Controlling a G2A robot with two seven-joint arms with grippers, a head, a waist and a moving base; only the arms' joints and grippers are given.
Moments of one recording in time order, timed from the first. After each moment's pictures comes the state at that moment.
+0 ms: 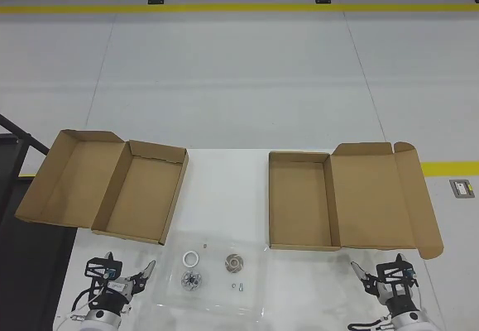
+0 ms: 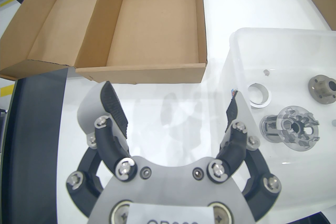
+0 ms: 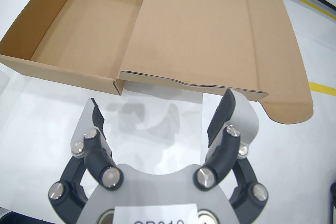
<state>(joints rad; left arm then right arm) 1.73 -1.15 -1.60 -1.80 1.33 0.00 0.00 -1.73 -1.15 1.60 -1.80 -1.33 0.00 0.00</state>
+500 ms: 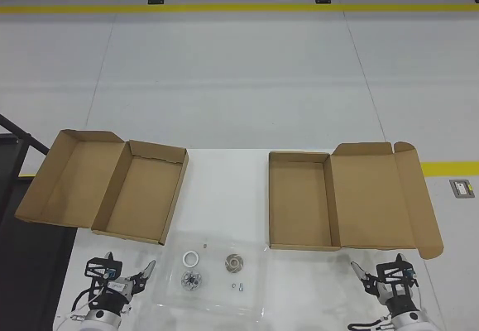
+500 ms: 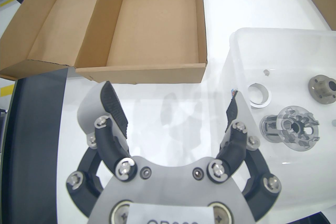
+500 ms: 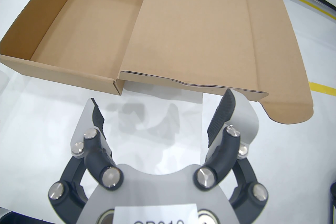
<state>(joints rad) 1.73 -1.15 -1.60 -1.80 1.33 0.00 0.00 -1.73 -1.15 1.60 -1.81 -1.34 0.00 0.00</state>
